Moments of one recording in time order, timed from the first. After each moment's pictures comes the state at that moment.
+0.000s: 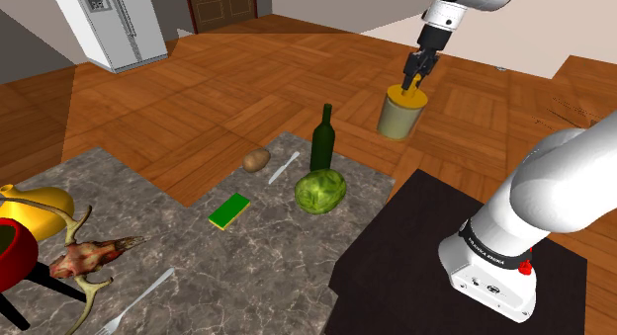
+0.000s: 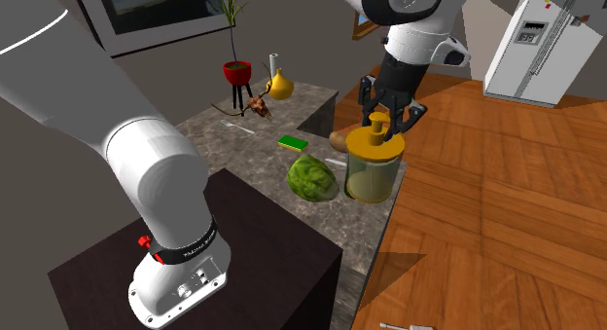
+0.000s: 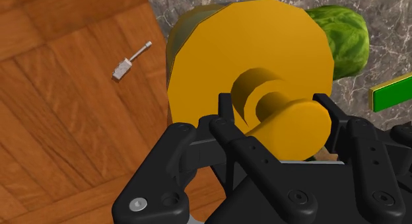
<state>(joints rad) -0.10 -0.34 -0.49 -2.34 0.03 1.98 -0.42</state>
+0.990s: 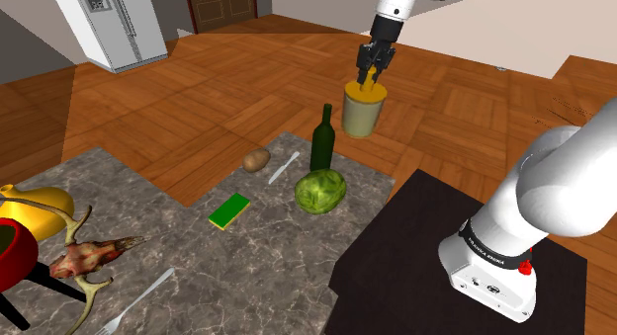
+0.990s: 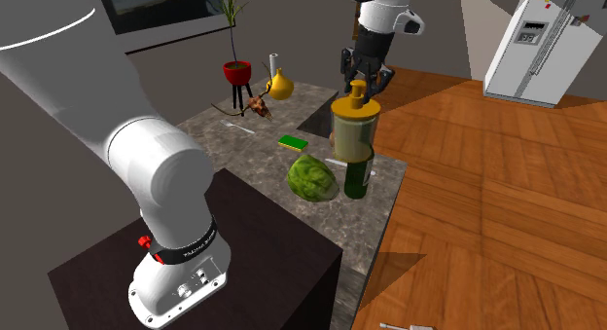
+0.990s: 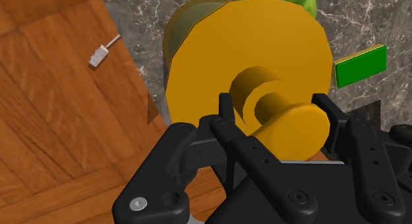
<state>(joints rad) 0.03 -0.23 -0.34 -2.22 0.13 2.00 -0.20</state>
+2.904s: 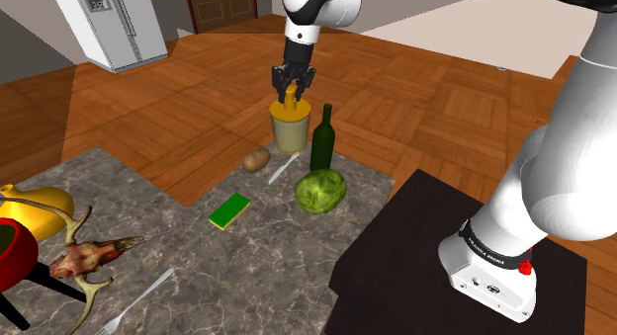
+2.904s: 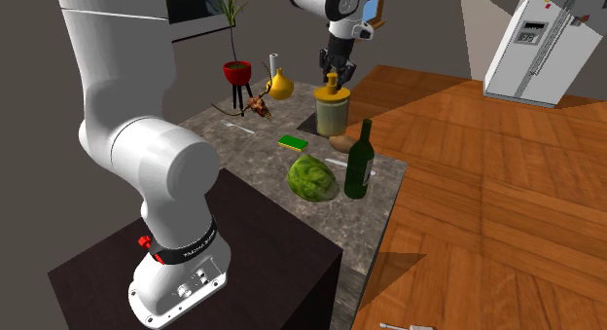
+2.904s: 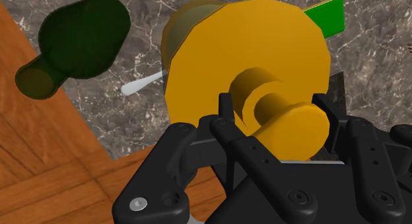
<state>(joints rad) 0.19 0.20 -0.16 -1.89 0.26 2.13 0.05</state>
